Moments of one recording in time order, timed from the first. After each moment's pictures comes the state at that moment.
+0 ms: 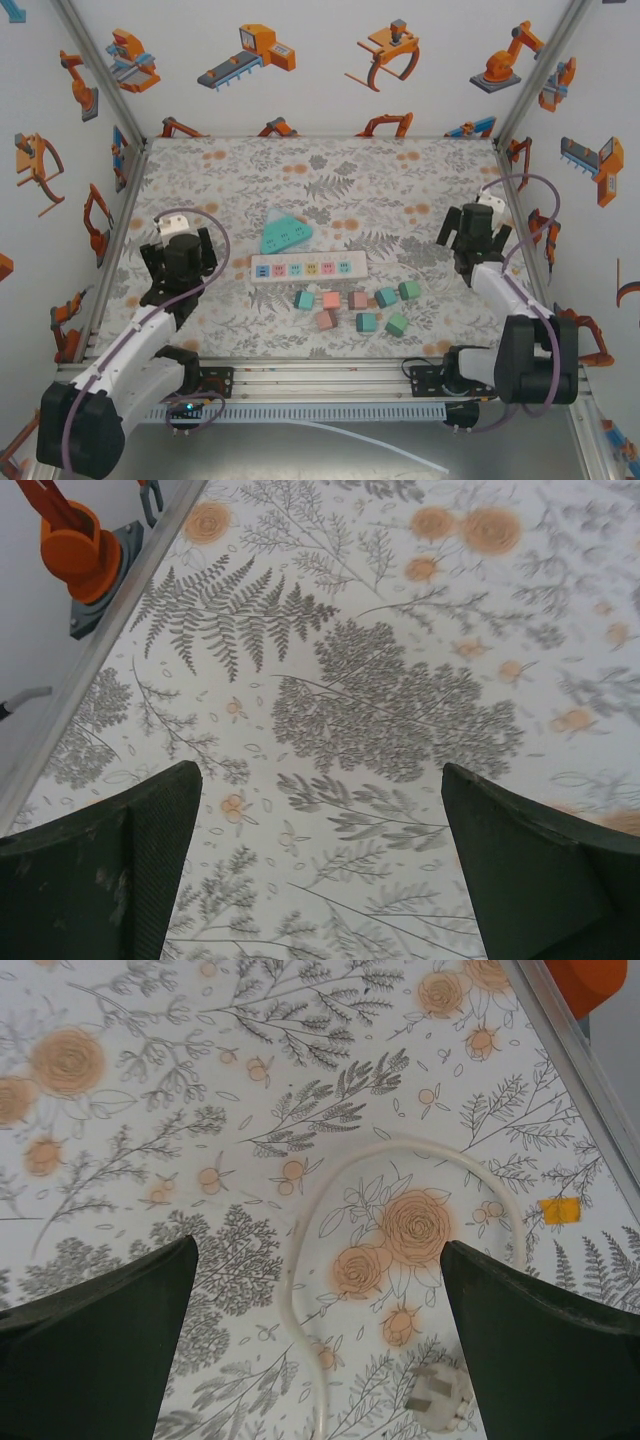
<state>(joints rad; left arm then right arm) -0.29 0.87 0.38 0.00 -0.66 -0.15 -0.01 1.26 0.60 0.01 0.36 0.21</state>
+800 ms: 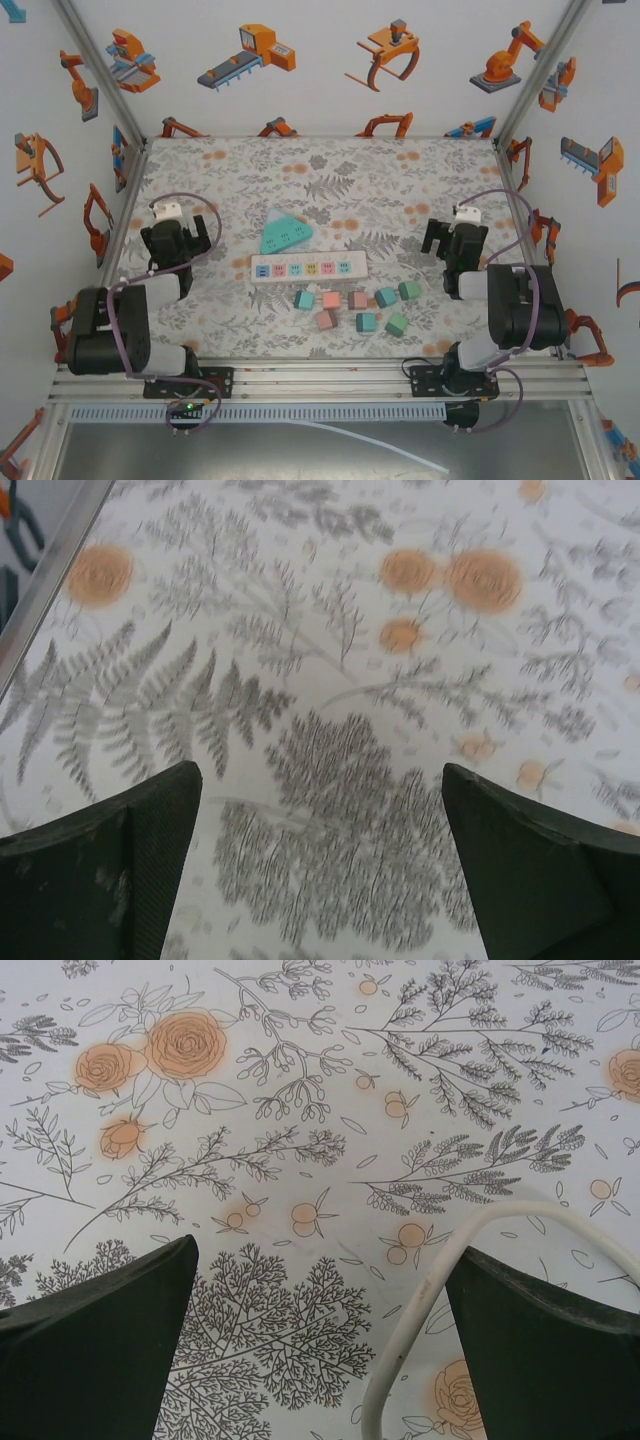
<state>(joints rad) -0.01 1.44 0.41 0.62 -0.23 -0.06 -0.02 1.54 0.37 0.74 0.12 0.05</state>
